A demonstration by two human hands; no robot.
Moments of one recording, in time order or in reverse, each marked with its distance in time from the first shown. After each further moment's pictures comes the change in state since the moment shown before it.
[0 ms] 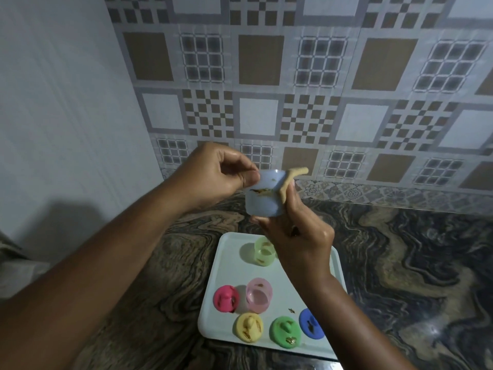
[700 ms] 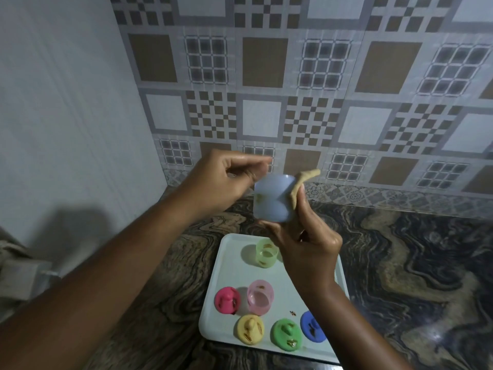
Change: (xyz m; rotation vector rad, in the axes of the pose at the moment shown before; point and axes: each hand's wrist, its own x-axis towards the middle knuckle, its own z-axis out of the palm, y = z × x) left_hand -0.007 0.003 0.010 -0.088 0.029 0.034; right_hand 0.001 -0.005 -0.005 0.013 0.048 0.006
